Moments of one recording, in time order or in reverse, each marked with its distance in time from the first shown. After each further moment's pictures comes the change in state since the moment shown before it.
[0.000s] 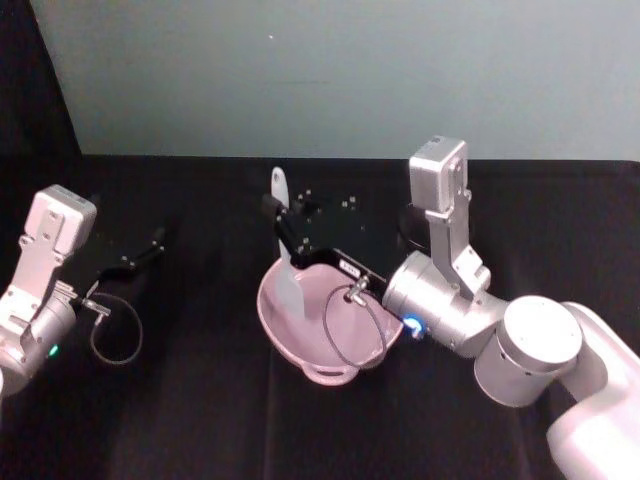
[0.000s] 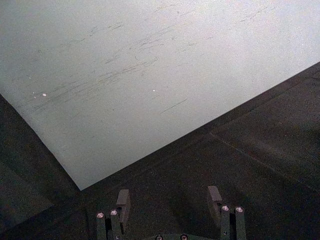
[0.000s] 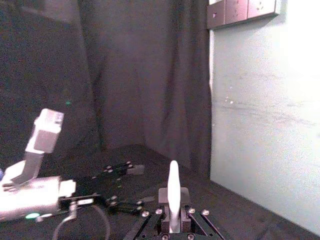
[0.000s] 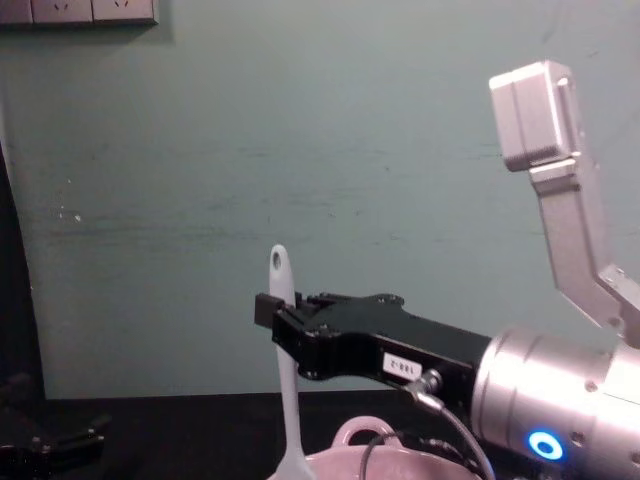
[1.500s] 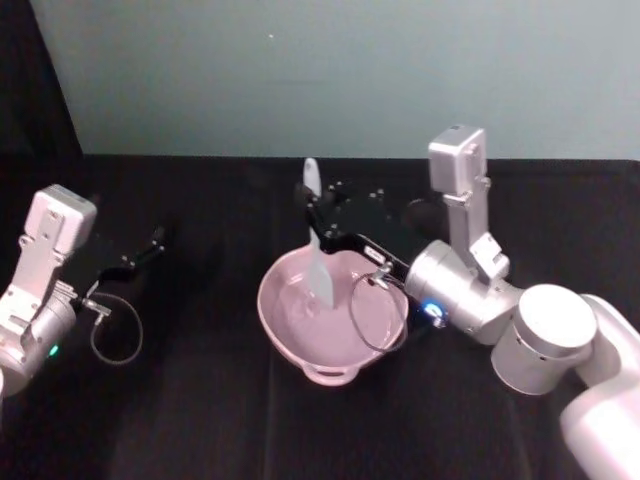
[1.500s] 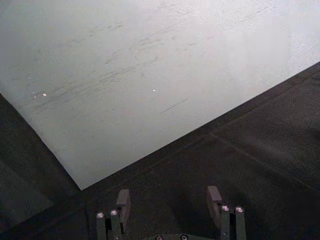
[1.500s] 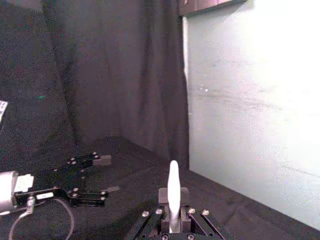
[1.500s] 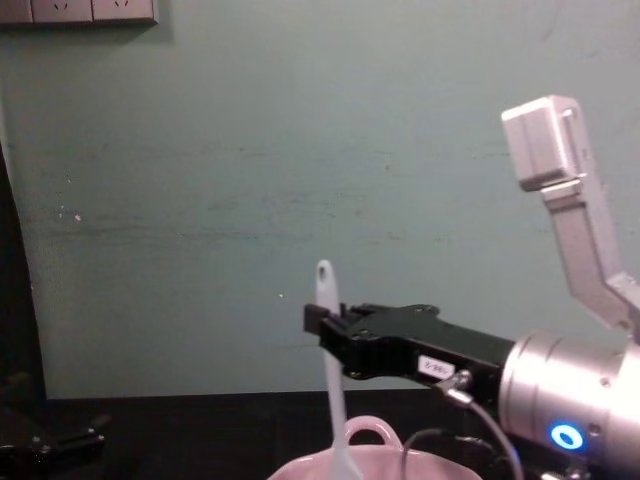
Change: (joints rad) left arm 0.000 0.000 0.000 0.000 0.000 0.000 0.000; right arm 0.042 -0.007 0.037 0.092 0.003 0.012 -0.016
